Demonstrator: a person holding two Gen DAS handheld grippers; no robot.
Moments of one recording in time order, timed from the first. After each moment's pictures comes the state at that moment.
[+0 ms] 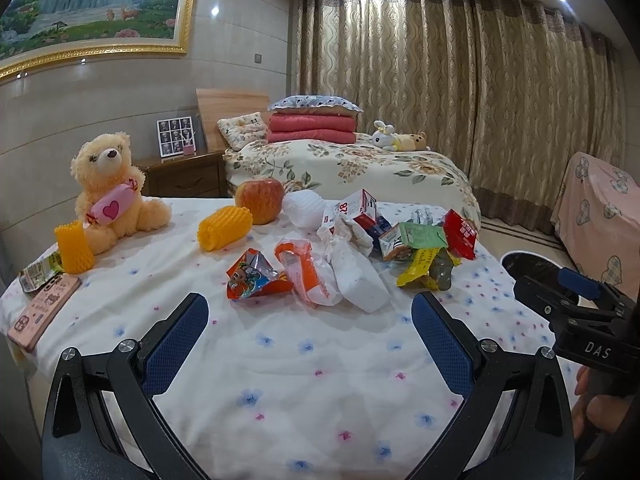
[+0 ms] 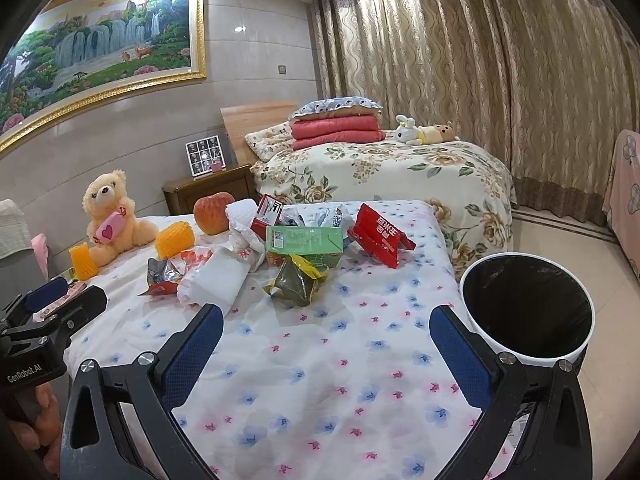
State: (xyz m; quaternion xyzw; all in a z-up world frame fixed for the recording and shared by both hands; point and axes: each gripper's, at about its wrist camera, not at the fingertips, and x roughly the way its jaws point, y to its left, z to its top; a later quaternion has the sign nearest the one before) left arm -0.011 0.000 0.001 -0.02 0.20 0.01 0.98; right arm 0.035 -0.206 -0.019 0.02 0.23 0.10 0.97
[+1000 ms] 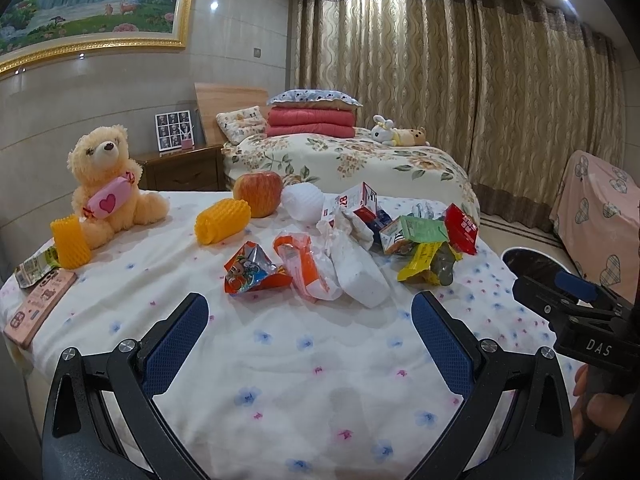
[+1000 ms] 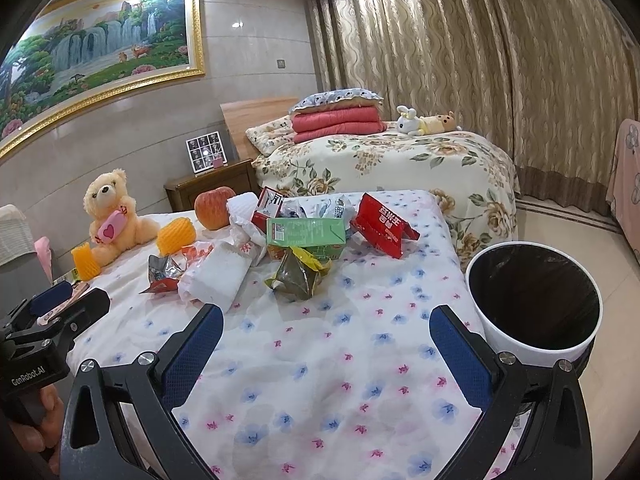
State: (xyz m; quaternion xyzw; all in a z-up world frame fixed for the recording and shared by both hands) left arm -0.007 0.000 -0.005 -0.02 0.21 0.01 0.98; right arm 0.039 -0.207 -0.025 0.04 0.25 0.10 0.96
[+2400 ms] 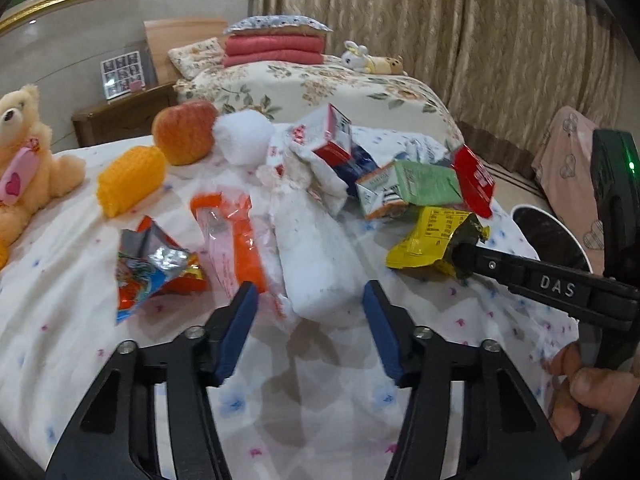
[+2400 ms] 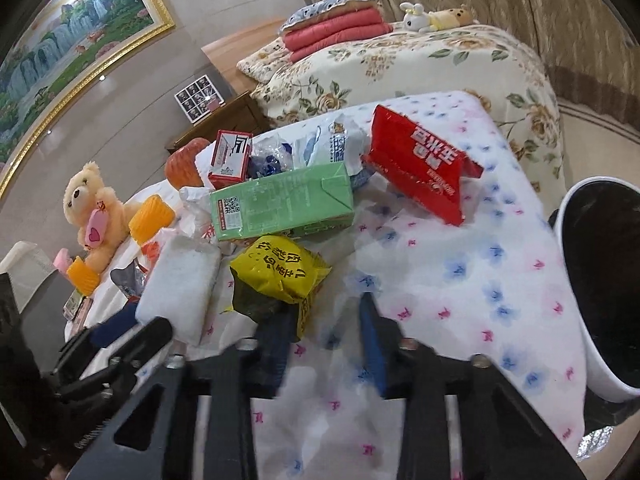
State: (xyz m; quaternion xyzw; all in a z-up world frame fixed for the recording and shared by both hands) left arm 0.108 -0.032 -0.045 -0.01 0.35 -0.06 0.94; right arm 0.159 -0.206 -0.066 0.12 0.42 0.16 0.89
